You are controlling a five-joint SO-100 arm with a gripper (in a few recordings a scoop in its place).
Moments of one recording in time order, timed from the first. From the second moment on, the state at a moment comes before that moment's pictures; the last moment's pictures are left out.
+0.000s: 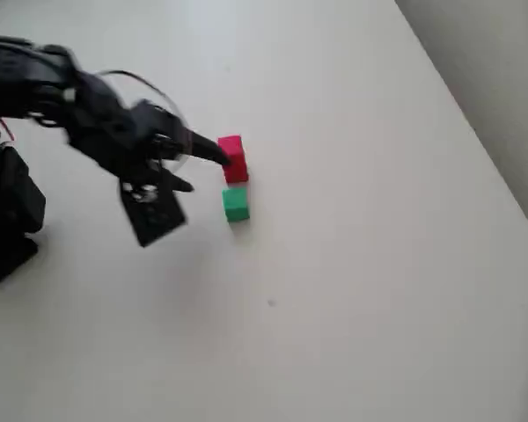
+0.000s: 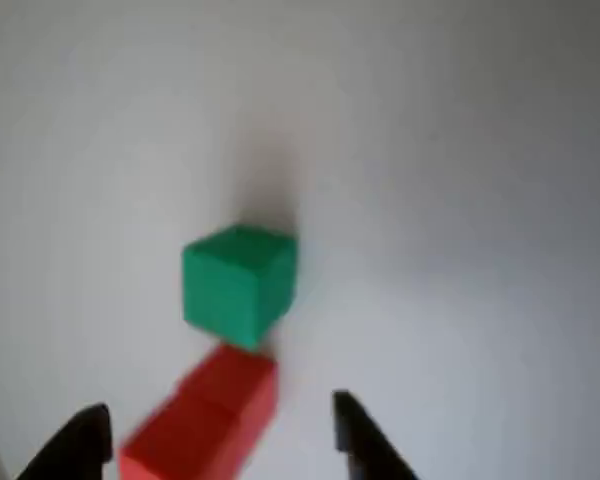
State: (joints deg) arm 11.9 112.2 129.4 46.5 -7.6
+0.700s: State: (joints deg) arm 13.9 85.6 106.1 52.1 -7.2
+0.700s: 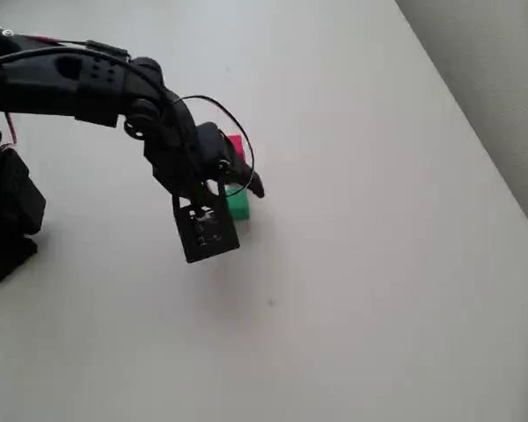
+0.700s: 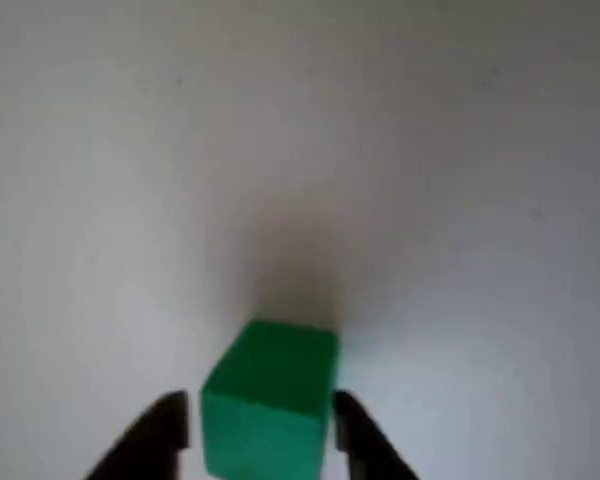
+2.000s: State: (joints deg) arm 2.9 86.4 78.6 82.9 -3.9
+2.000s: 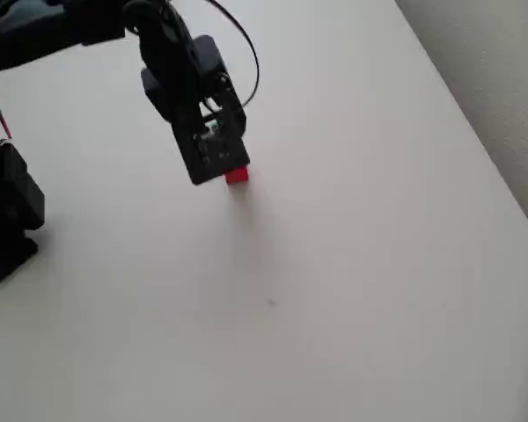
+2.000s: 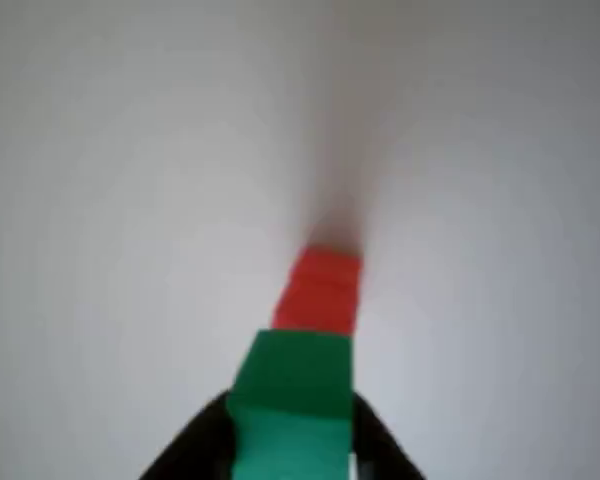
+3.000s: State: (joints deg) arm 1.9 81.5 76.0 83.0 -2.9
